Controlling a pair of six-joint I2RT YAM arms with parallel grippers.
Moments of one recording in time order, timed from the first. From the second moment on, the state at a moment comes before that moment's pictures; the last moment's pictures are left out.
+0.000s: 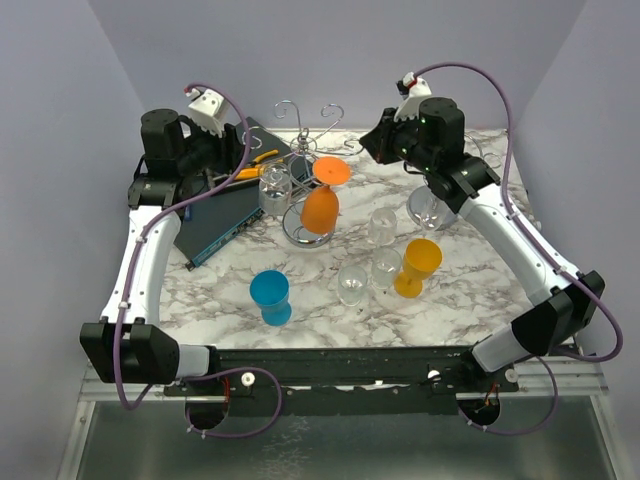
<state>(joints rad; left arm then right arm) -0.03 1.33 1.40 -0.33 0.52 0.10 0.52 1.53 1.61 -0.31 -0.09 0.26</state>
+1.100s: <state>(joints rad) -0.05 1.31 1.48 -0.39 0.37 0.19 0.51 1.50 1.80 -0.45 -0.05 0.23</state>
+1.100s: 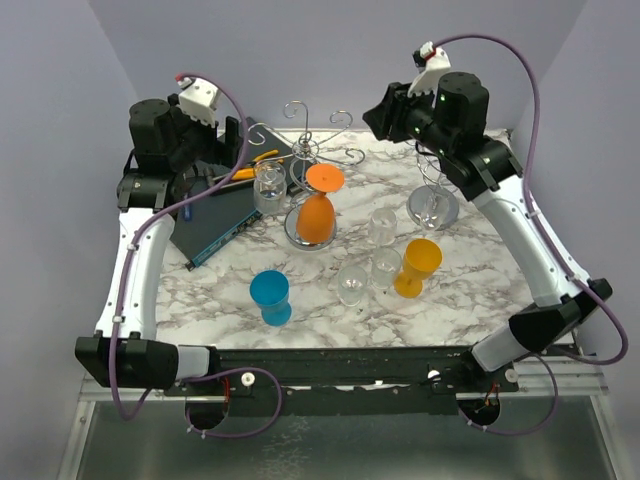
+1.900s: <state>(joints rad) -0.34 1.60 2.00 -0.83 0.58 0.17 0.38 1.79 1.97 -0.42 -0.30 0.34</state>
